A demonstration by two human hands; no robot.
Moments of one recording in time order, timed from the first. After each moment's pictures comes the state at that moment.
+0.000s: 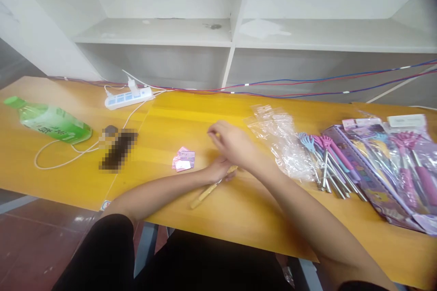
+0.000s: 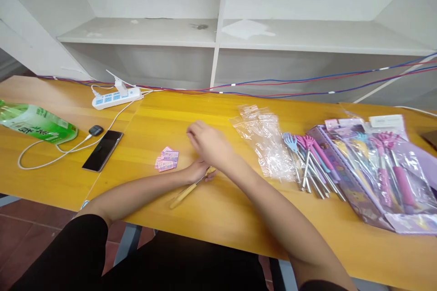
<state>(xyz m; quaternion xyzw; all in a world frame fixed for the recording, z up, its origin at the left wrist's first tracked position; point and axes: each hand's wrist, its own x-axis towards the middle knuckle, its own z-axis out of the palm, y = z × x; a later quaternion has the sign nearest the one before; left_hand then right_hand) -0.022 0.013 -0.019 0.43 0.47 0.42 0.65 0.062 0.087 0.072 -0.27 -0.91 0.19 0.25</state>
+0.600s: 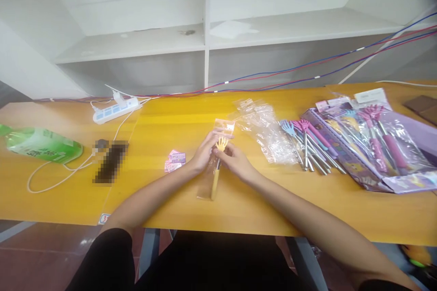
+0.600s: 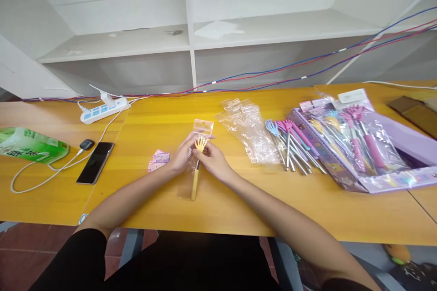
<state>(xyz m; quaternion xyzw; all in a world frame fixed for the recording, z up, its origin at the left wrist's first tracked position) -0.031 0.030 0.023 0.36 0.38 0.57 0.63 0.111 0.044 0.028 -0.35 -0.57 0.66 0.34</state>
